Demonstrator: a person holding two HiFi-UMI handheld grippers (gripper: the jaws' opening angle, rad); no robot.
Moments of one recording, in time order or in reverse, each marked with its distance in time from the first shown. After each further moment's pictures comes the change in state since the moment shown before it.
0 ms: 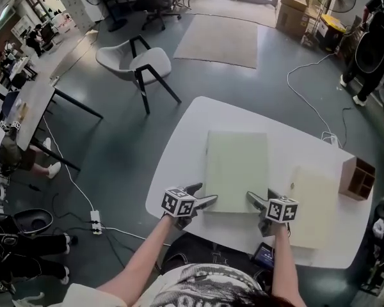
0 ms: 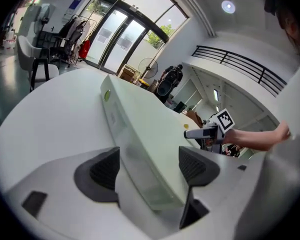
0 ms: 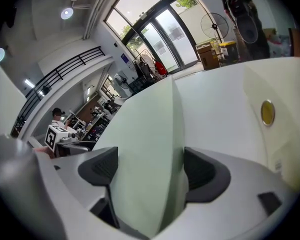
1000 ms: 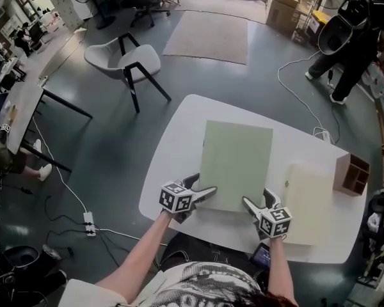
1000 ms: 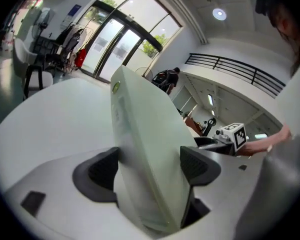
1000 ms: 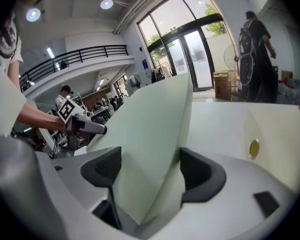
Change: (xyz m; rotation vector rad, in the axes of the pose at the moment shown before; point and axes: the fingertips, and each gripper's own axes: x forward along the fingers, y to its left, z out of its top) left arm 0.016 0.002 0.038 0.056 -0.111 -0.039; right arm -0.026 0.022 0.006 -0.326 -0.132 -0.054
